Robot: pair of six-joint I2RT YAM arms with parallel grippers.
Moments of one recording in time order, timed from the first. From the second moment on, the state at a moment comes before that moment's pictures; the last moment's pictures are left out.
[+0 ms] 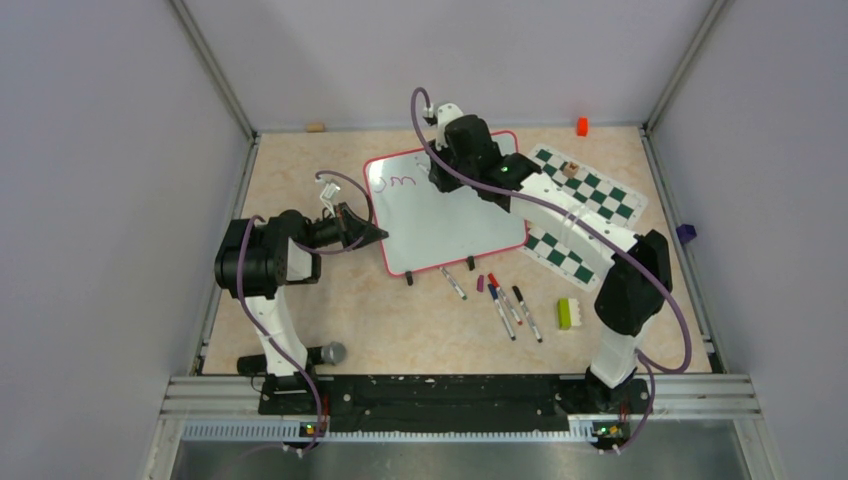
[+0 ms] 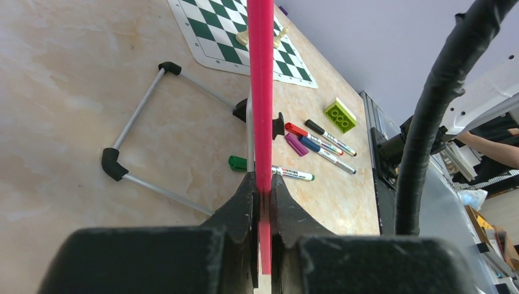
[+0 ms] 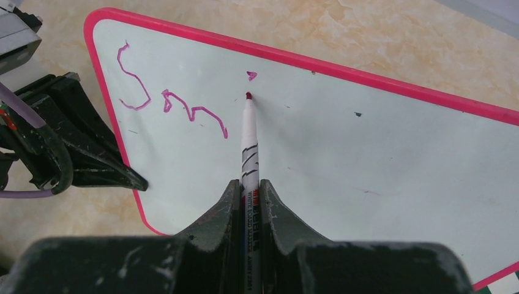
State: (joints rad) left arm 0.05 1.99 0.64 1.51 1.31 -0.84; right arm 0.72 1.79 1.71 -0.46 0.08 0.13
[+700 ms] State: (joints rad) left arm 0.05 1.99 0.64 1.51 1.31 -0.84; right arm 0.72 1.76 1.62 -0.46 0.04 0.14
